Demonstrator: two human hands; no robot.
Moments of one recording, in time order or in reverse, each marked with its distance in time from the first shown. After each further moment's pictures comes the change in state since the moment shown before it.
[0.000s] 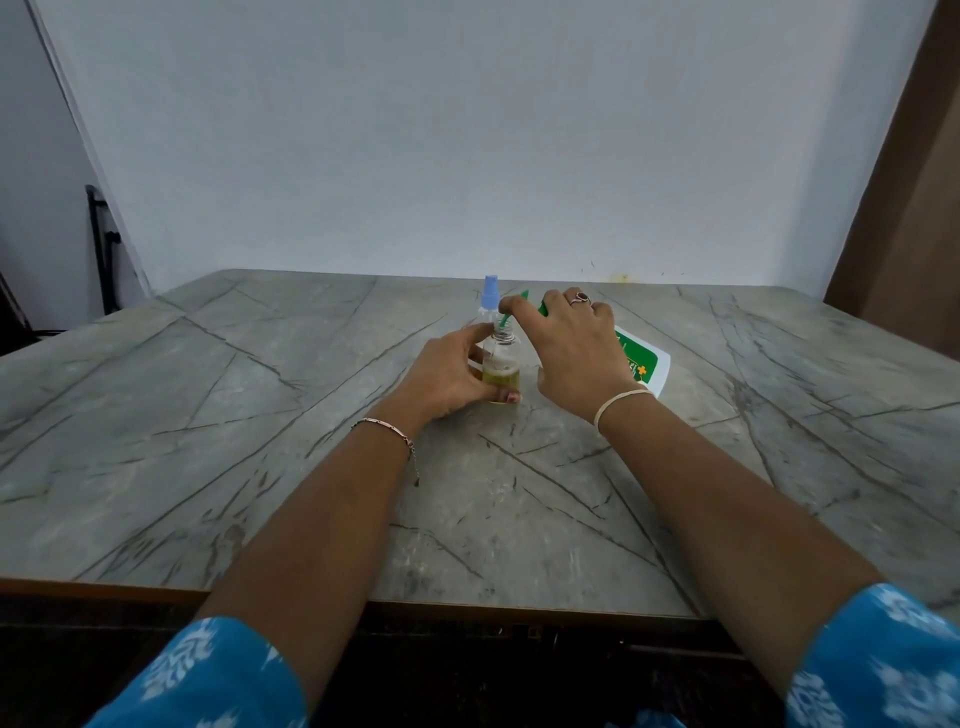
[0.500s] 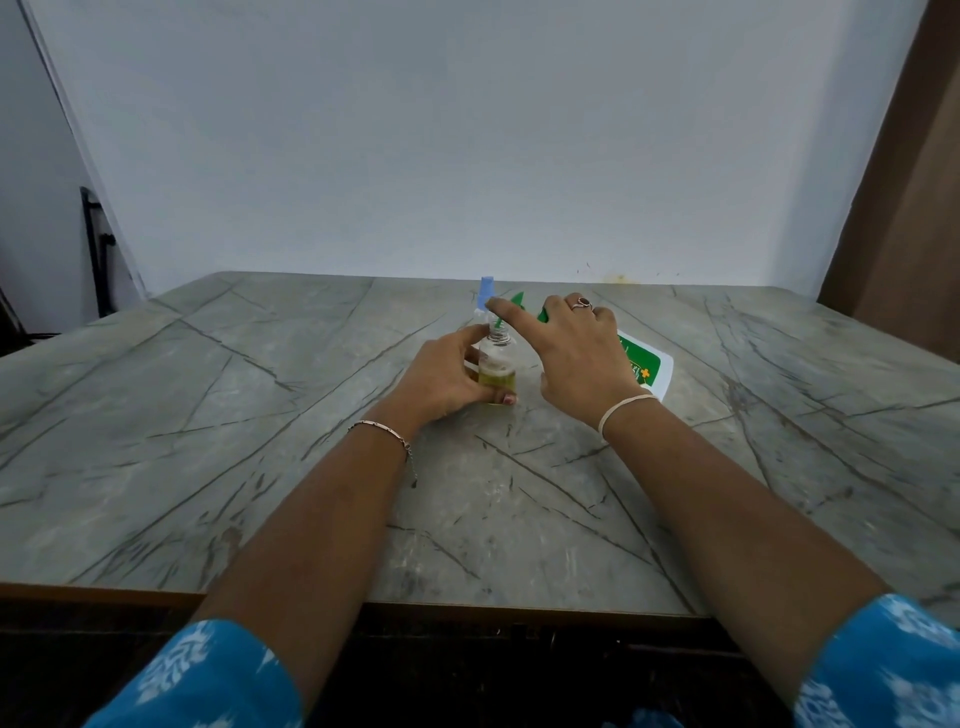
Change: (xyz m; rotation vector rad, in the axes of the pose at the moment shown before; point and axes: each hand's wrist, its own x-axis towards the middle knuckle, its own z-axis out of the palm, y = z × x) left_hand 0.004 -0.007 0.004 0.005 0.002 0.003; right_hand -0.008 0.004 -0.002 -0.025 -0.016 -0.022
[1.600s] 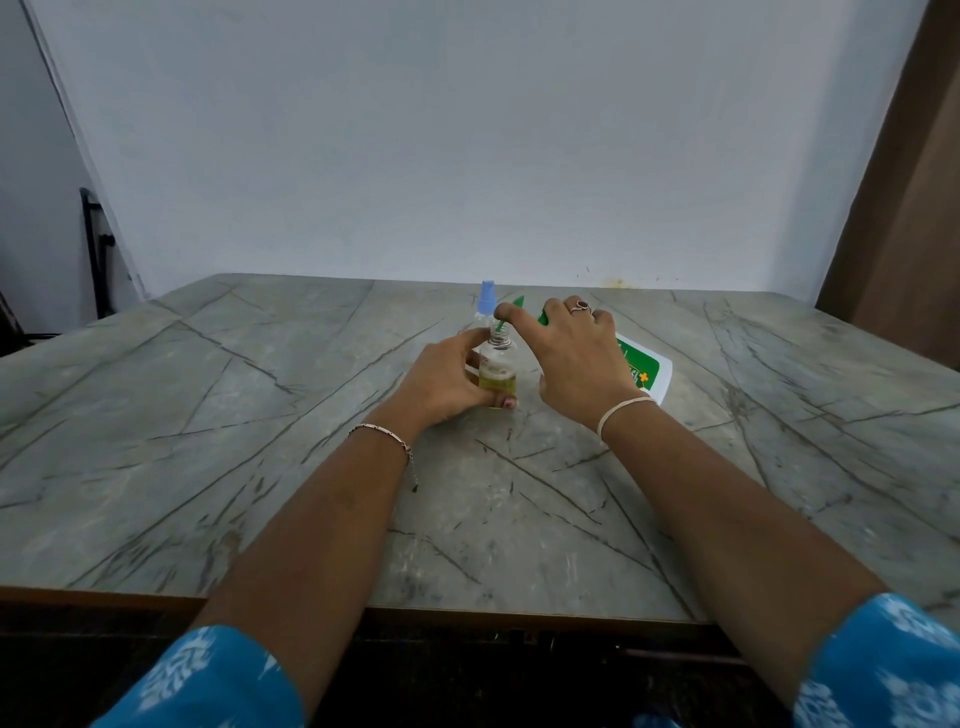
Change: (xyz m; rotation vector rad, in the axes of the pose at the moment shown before) left_hand -0.009 0.012 -0.005 -0.026 0.012 -0.005; right_hand 0.004 -0.001 0.000 0.014 -0.002 0.011
